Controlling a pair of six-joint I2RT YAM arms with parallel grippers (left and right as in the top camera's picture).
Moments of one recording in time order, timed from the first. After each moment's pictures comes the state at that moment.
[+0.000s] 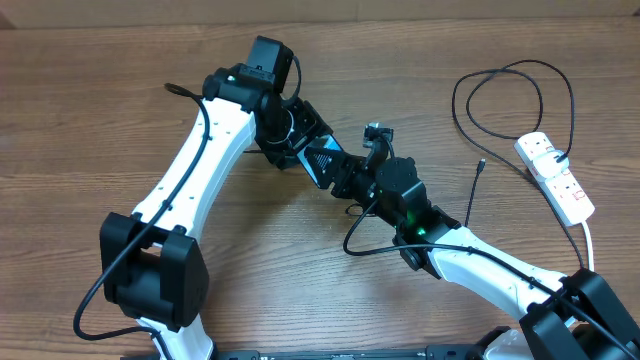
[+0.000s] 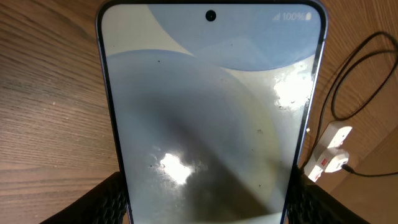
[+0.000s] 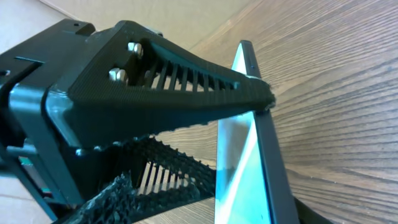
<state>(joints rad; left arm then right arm) -0.35 1.89 1.67 -1.06 0.39 -1.00 0.63 1.51 0.67 0.57 -0.16 0.96</state>
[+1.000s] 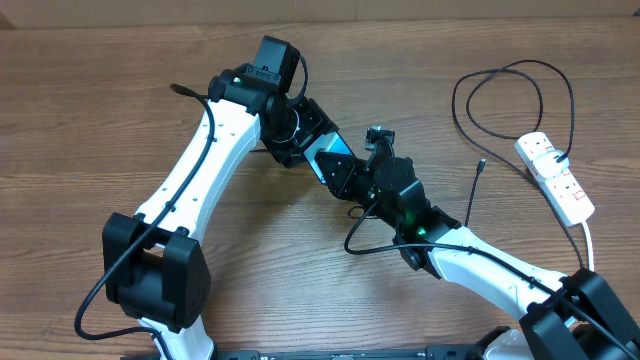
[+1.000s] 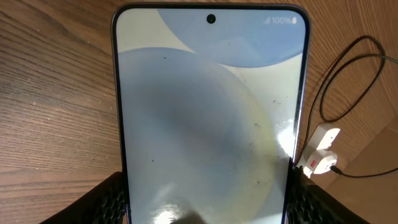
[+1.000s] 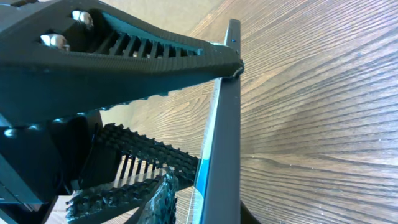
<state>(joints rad) -0.37 1.89 1.67 -1.02 0.39 -1.04 0.63 1.51 0.67 0.51 -0.14 0.97</state>
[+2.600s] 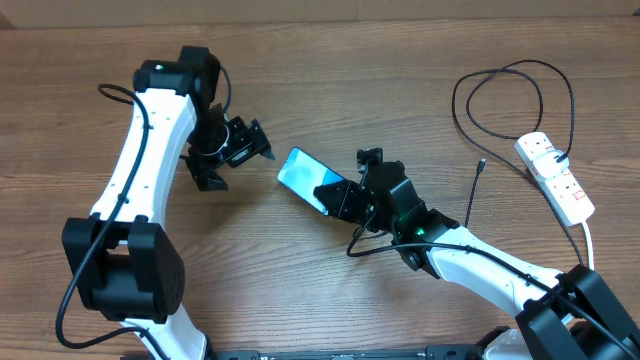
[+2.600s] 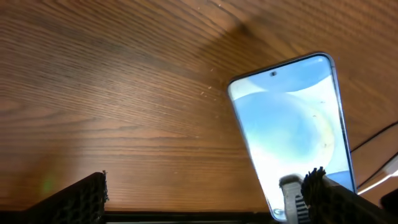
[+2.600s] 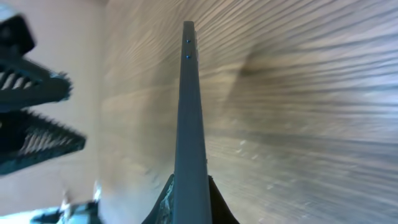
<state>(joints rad) -0.10 1.88 1.69 -1.44 0.33 -0.55 0.63 1.53 0.66 0.30 -0.36 1.01</state>
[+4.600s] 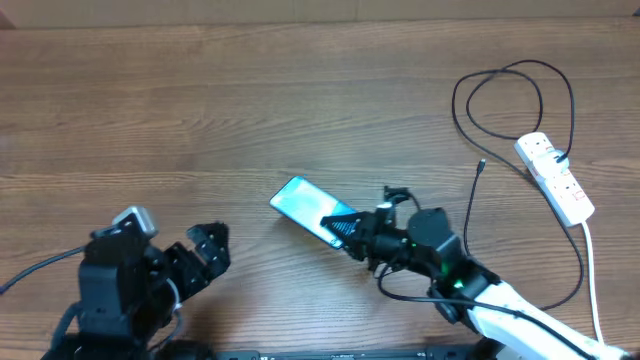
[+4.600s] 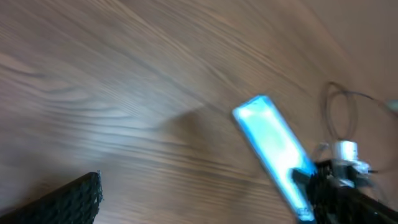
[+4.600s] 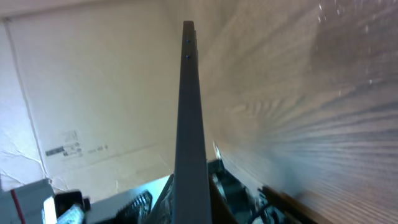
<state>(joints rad) -0.10 0.65 1.04 -1.22 0.13 -0.75 0.68 1.16 0.37 0.49 -0.47 1.65</state>
